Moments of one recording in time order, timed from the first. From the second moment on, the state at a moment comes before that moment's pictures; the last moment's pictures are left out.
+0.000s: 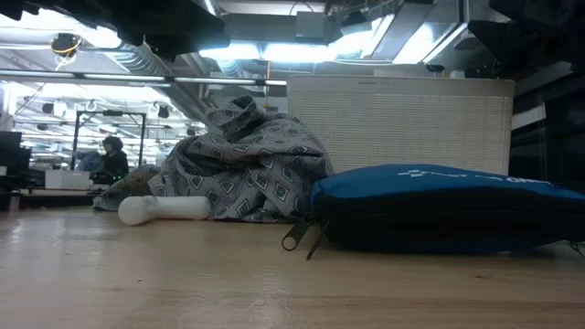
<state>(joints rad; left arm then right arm) -0.40 1.18 0.52 0.47 -0.56 -0.01 0.42 0.14 0.02 0.46 0.44 -0.20</state>
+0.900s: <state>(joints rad) -0.28 1.31 0.52 0.53 -0.46 0.00 0.42 0.17 0.02 0.46 0.50 -0.16</state>
